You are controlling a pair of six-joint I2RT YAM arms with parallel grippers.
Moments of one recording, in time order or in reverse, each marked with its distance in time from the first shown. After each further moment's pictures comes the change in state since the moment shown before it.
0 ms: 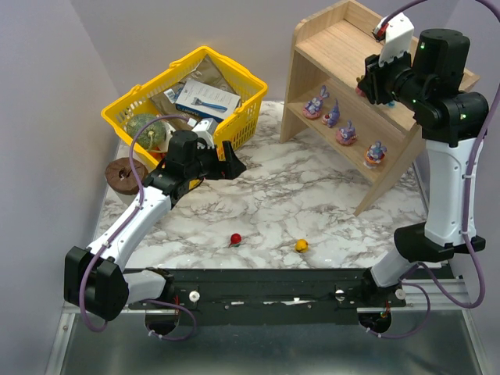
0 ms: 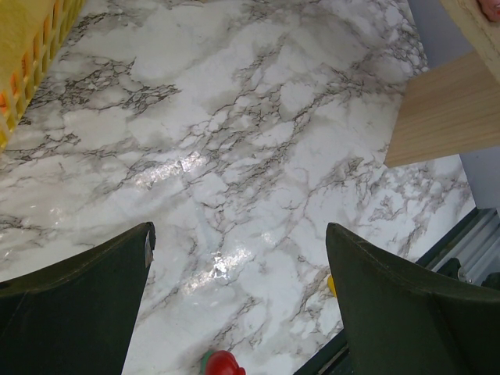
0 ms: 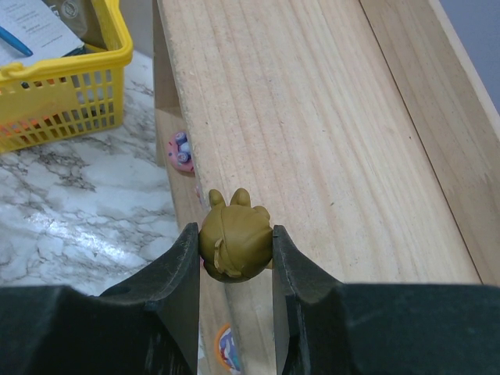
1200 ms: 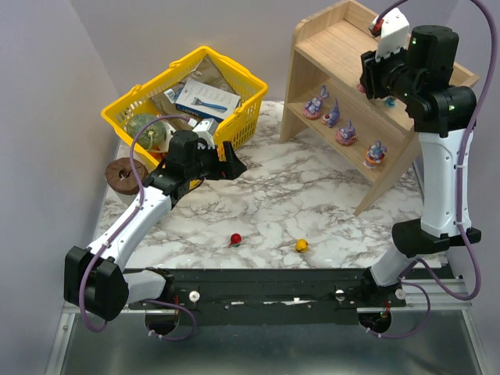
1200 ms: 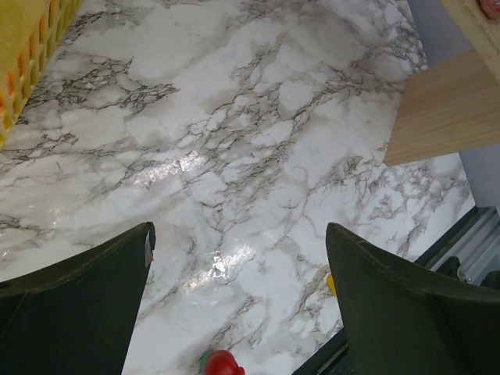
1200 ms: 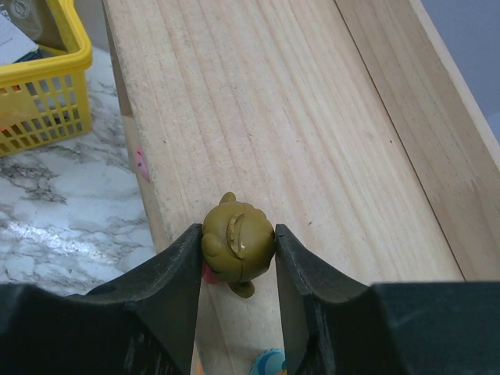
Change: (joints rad) left arm -0.005 0.000 0.000 -0.001 0.000 0.000; right arm -0.014 0.039 -0.023 0.060 0.058 -0.003
